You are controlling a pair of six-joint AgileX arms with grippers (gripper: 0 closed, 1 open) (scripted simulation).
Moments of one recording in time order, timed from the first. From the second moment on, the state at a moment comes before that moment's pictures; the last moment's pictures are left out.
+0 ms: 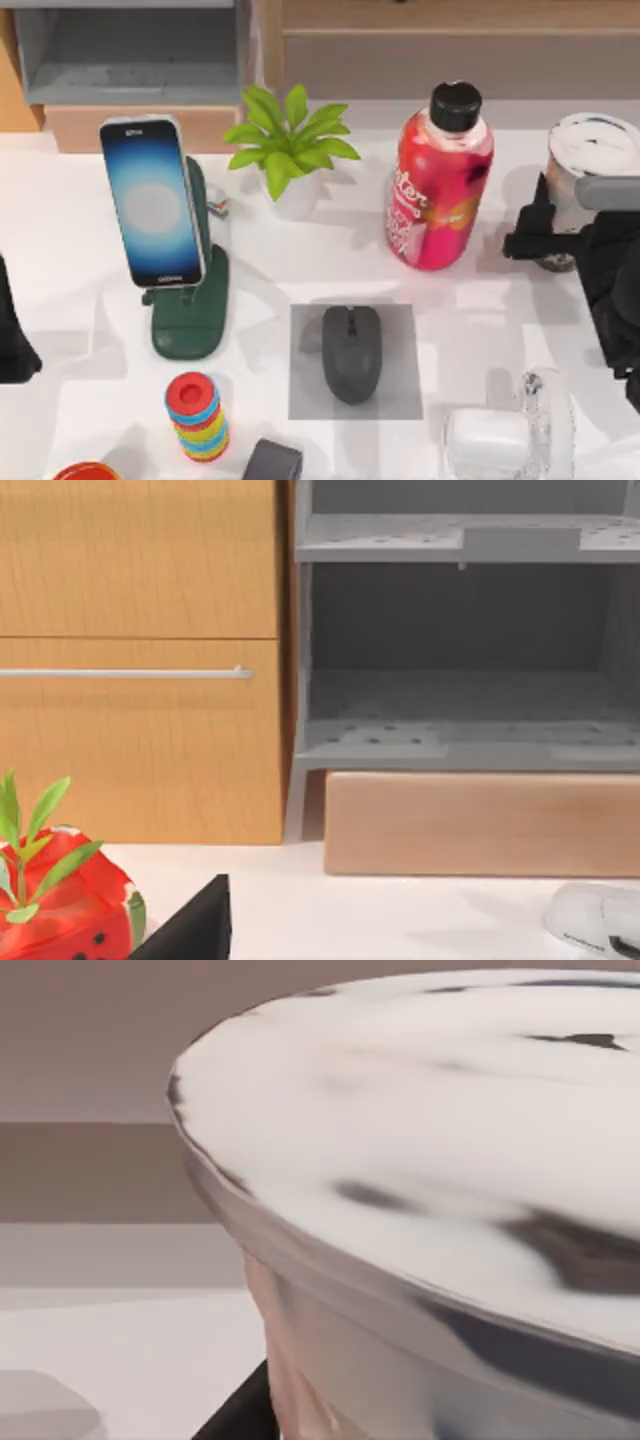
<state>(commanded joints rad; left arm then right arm) 0.00 0.00 0.00 0.00 0.00 0.00 0.34 2.05 0.42 1.52 0.38 0.04</state>
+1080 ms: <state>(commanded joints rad) 0.00 0.00 0.00 0.00 0.00 0.00 0.27 1.91 0.51 1.45 0.36 0.04</state>
